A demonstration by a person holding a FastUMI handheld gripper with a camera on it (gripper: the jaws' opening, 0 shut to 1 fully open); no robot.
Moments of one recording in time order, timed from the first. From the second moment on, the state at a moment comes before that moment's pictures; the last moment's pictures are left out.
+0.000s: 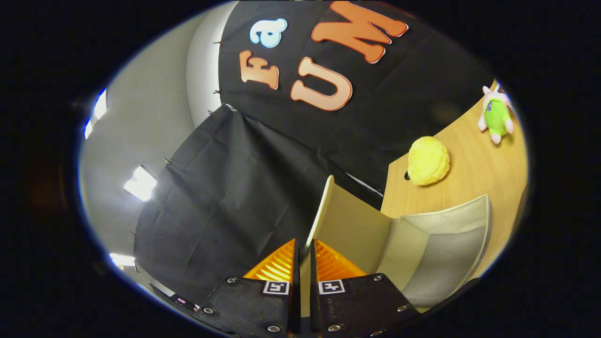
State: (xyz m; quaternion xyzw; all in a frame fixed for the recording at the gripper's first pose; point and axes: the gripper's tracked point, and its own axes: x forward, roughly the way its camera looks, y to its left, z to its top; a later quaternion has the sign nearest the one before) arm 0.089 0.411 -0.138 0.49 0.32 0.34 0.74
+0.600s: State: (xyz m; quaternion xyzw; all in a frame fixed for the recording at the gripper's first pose) arm 0.061 0.466 -0.169 0.37 0.35 0.34 0.79
